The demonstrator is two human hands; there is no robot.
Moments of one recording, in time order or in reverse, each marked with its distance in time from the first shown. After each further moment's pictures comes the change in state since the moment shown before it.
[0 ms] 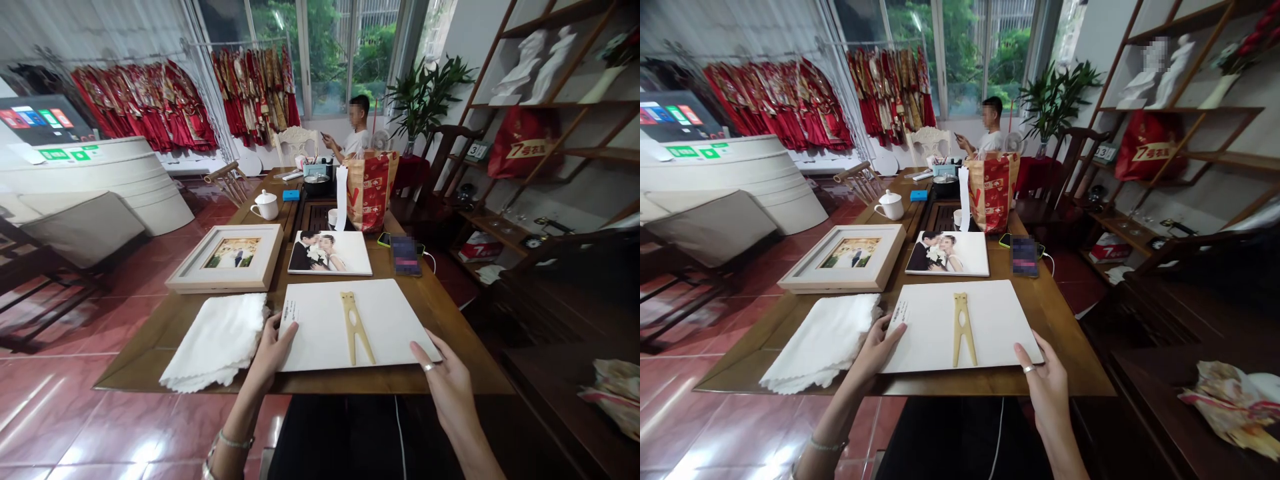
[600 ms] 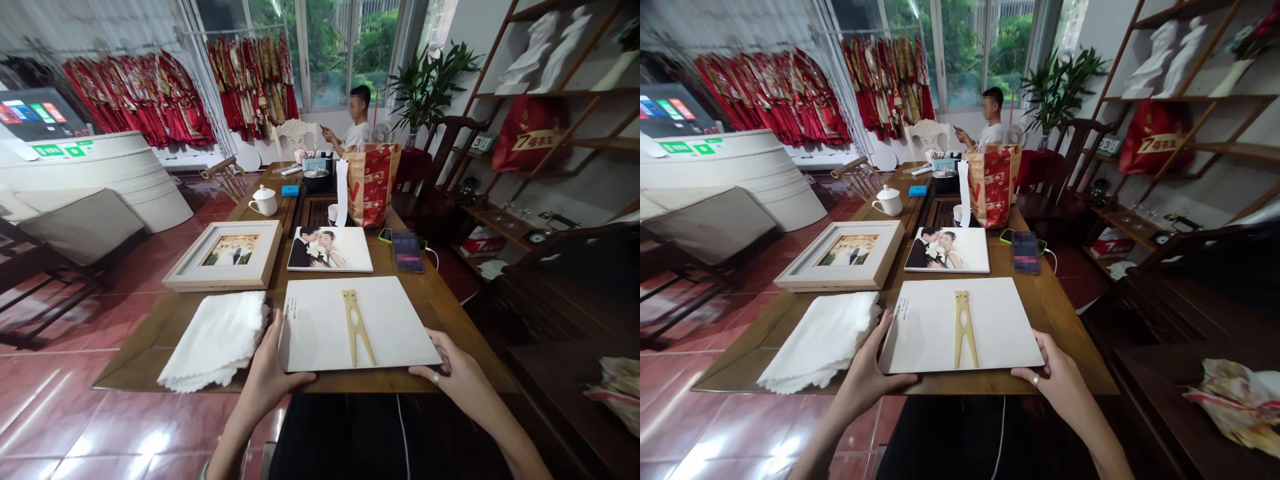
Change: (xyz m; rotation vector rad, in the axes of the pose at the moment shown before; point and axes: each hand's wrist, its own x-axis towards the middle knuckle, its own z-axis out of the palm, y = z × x) left_hand -0.027 -0.004 -0.019 0.669 -0.103 0.498; right_hand 0.030 -0.012 -0.042 -0.631 -0.456 -0.240
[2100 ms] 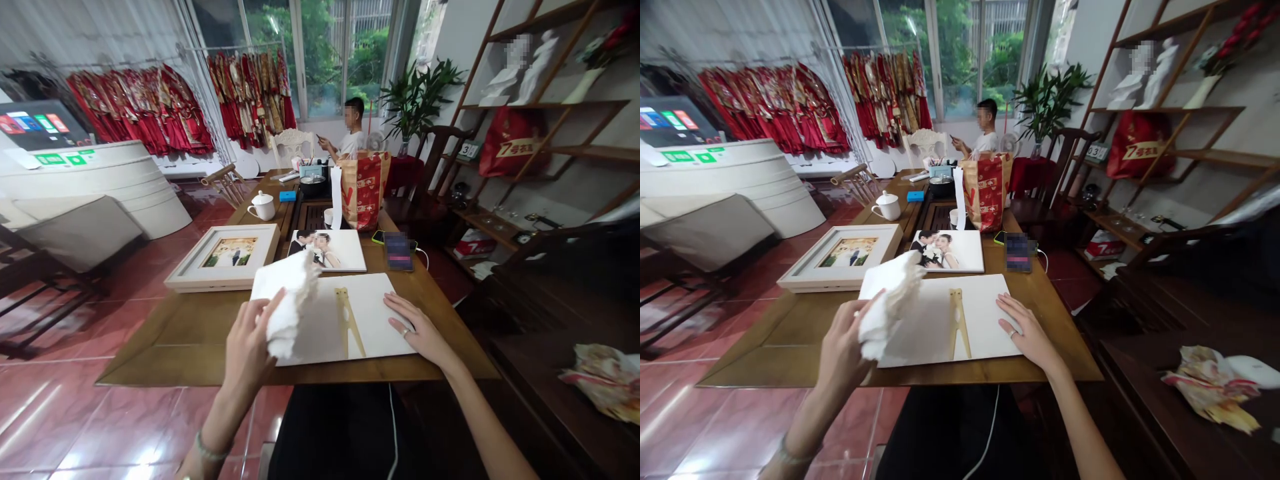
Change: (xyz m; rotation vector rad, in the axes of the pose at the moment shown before) left_hand 0.012 0.030 -0.030 0.652 0.273 0.558; right_hand 0.054 -0.005 0.013 -0.027 -0.013 -0.344
